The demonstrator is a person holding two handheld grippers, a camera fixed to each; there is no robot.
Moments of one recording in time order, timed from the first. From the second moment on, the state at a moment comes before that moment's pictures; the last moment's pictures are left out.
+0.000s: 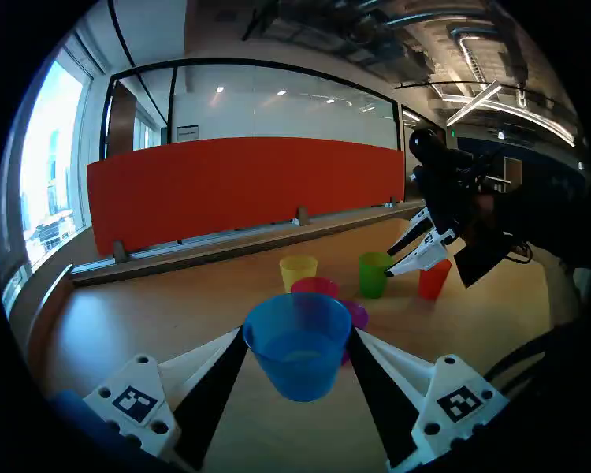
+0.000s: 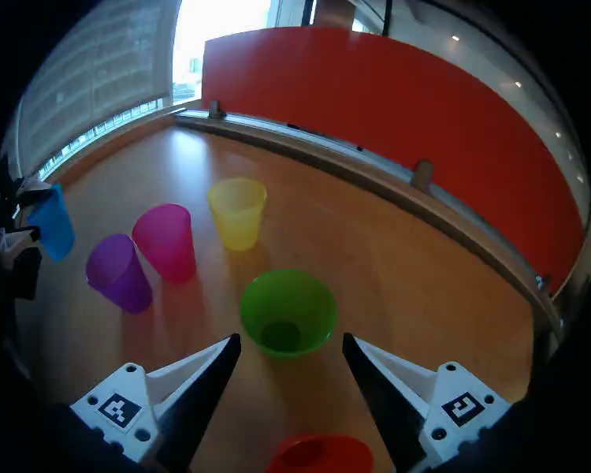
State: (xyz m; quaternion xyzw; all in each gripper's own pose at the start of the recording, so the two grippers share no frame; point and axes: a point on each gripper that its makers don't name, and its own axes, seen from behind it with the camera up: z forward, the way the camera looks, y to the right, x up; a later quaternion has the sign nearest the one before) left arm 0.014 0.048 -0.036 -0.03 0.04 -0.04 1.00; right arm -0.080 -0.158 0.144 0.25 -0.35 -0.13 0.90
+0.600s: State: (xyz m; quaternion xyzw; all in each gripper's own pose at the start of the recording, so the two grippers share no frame) left arm 0.009 0.043 -0.035 -0.03 0.04 -0.04 1.00; right arm -0.089 -0.164 0.157 0.22 -0.38 -0.11 0.89
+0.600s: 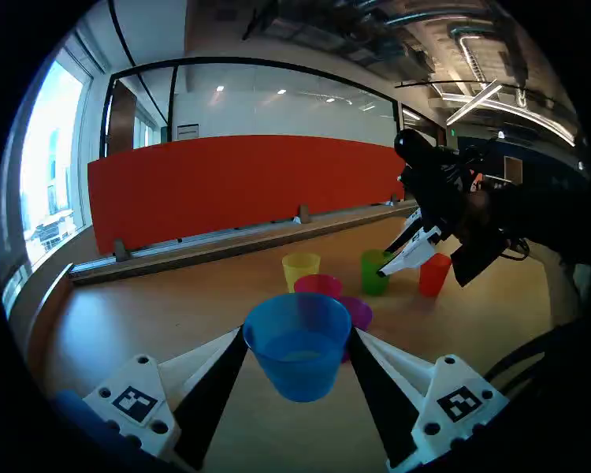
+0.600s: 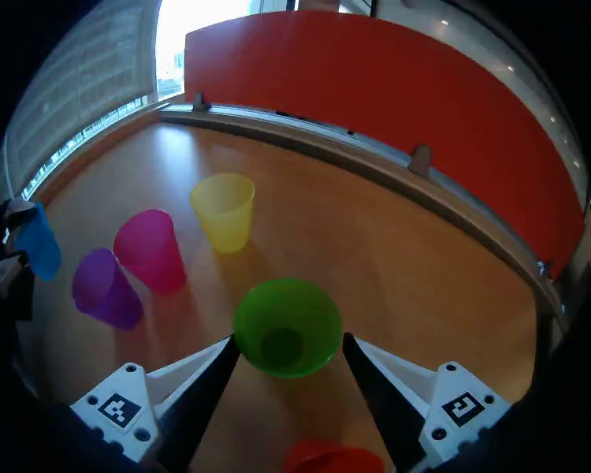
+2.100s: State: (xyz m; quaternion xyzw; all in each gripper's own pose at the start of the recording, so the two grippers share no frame) left arm 0.014 0.040 -0.038 -0.03 0.04 -0.03 1.00; right arm -0.060 -0.178 0.149 0.23 -0.32 -0.05 0.92
